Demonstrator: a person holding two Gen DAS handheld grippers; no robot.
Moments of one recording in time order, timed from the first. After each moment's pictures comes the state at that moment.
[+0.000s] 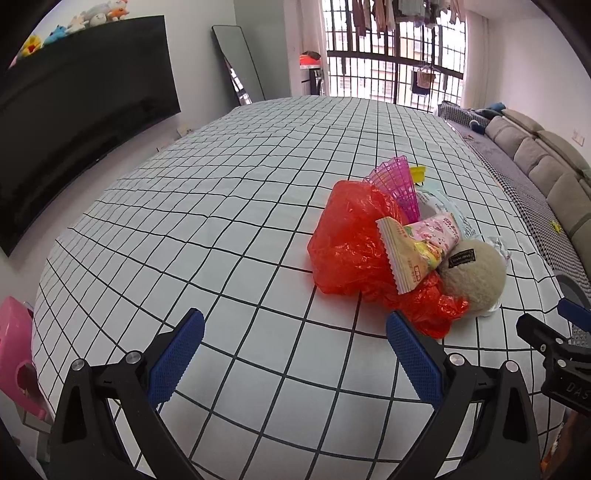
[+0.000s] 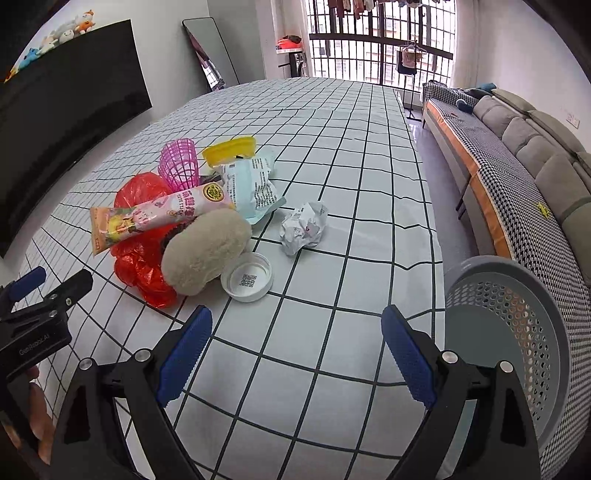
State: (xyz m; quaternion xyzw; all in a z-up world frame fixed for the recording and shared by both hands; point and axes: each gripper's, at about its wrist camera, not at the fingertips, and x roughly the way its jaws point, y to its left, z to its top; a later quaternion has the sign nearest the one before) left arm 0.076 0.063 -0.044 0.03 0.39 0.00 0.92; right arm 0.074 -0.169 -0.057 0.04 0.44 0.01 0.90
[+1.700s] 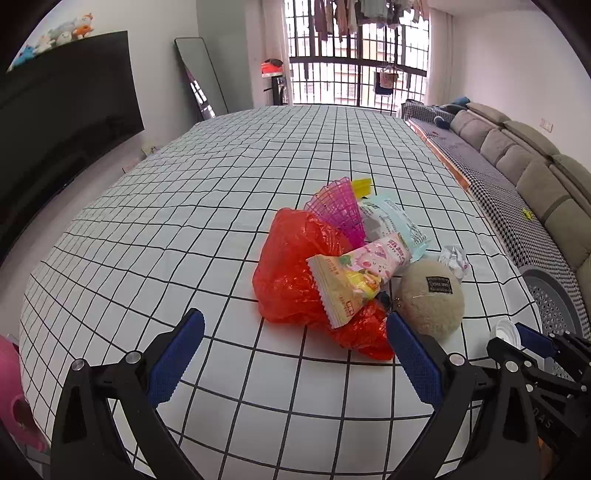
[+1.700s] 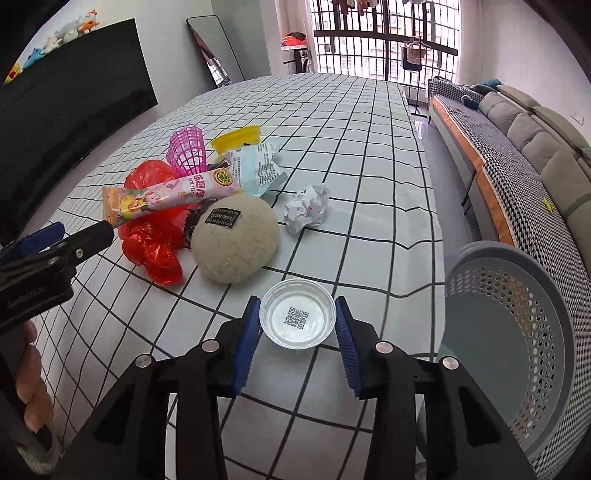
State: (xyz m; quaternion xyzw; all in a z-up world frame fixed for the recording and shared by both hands) left arm 0.080 0.027 -0.025 0.05 0.38 -0.07 0.92; right arm 0.037 -0.181 -0.058 0.06 0.43 0.03 0.90
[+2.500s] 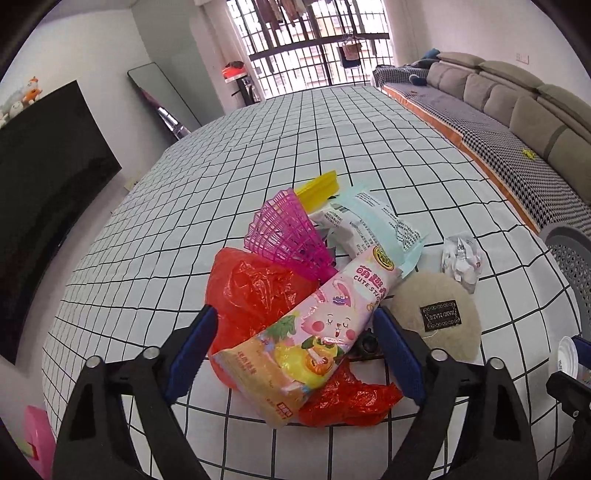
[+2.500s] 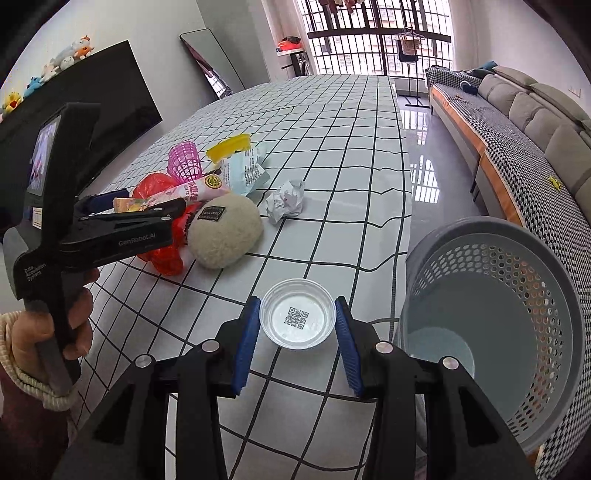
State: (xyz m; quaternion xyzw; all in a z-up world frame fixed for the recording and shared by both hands) left arm 0.127 -0.030 -0.044 0.18 0.39 -0.08 0.90; right arm 0.020 -0.209 -0.055 0.10 0.43 0.04 0.90
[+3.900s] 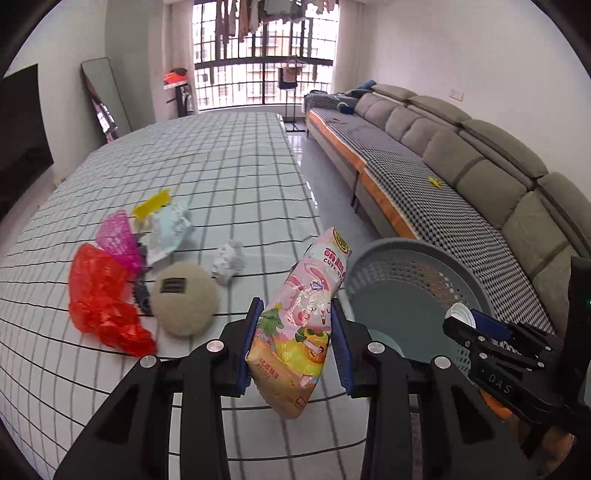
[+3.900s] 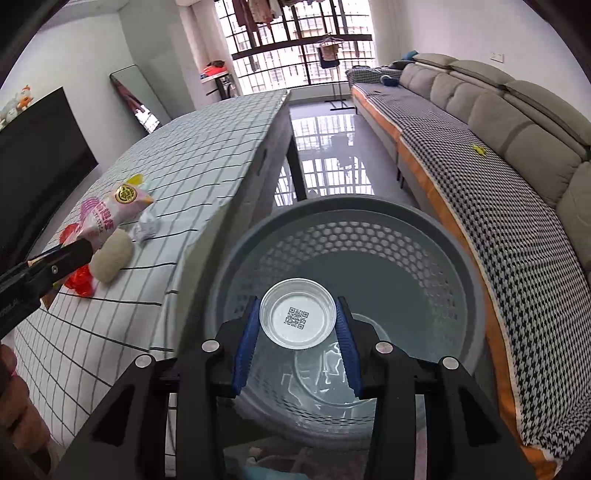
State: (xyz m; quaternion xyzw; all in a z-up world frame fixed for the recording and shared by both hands) left arm 0.009 -0.146 -0.013 0.08 0.38 -0.24 0.89; right arm -0.056 -0.355 -0.061 0.15 0.40 -0.10 0.90
